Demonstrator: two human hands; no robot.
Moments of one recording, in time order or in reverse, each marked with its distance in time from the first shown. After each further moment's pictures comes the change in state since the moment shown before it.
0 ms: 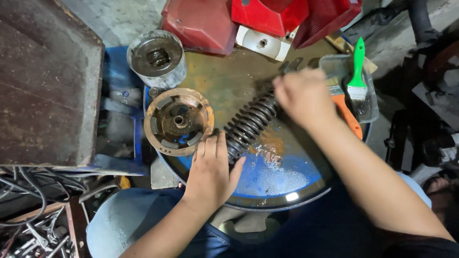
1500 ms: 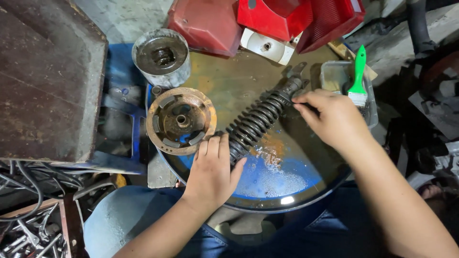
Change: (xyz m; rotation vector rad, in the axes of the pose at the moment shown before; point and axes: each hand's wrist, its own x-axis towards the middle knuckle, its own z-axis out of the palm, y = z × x) left_hand 0.002 -0.004 0.000 -0.005 0.047 0.046; right_hand 0.014 -0.024 -0.113 0.370 -0.456 0.315
